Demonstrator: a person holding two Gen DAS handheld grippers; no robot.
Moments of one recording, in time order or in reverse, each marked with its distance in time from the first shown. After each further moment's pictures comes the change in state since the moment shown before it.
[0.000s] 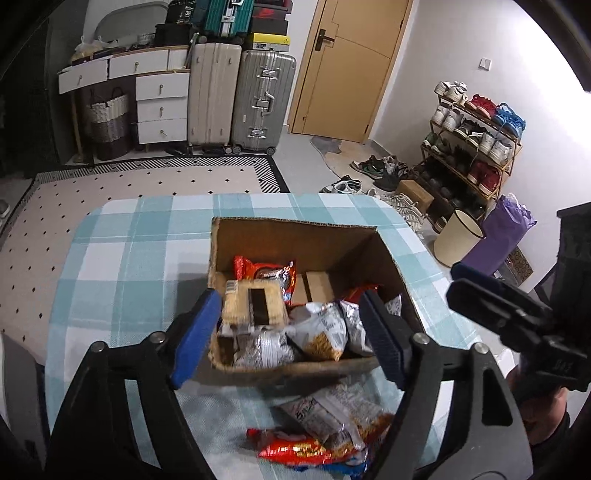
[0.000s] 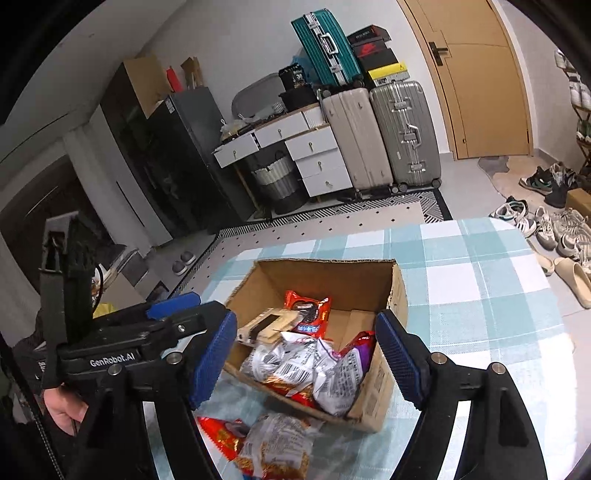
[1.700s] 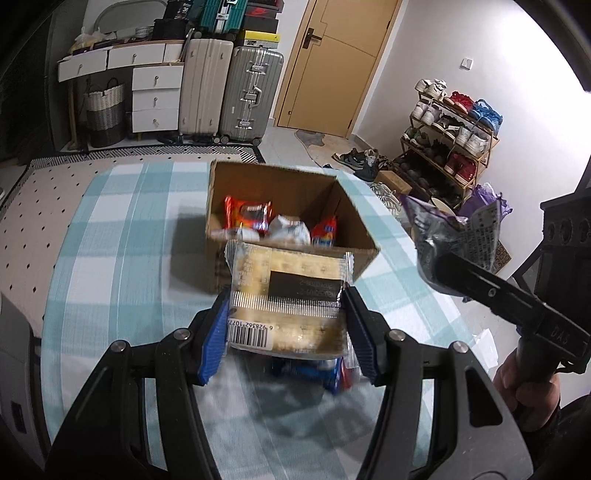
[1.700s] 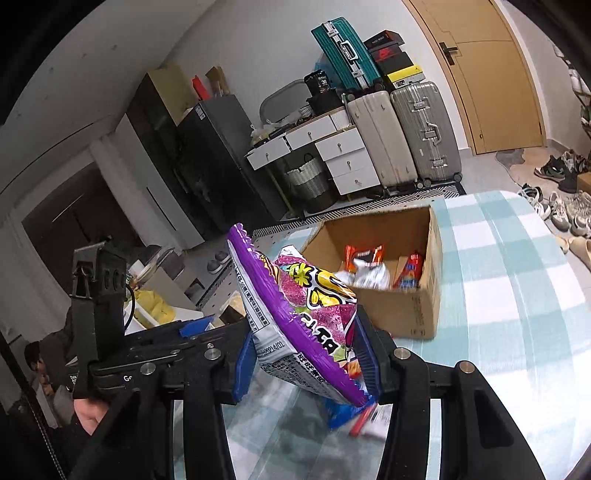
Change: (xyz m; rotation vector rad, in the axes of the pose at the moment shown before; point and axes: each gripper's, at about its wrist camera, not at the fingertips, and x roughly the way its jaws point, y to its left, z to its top) left arm -0.095 -0.015 -0.090 -0.008 0.013 -0.073; right arm -0.093 0.066 -0.073 0.027 -0.012 0.119
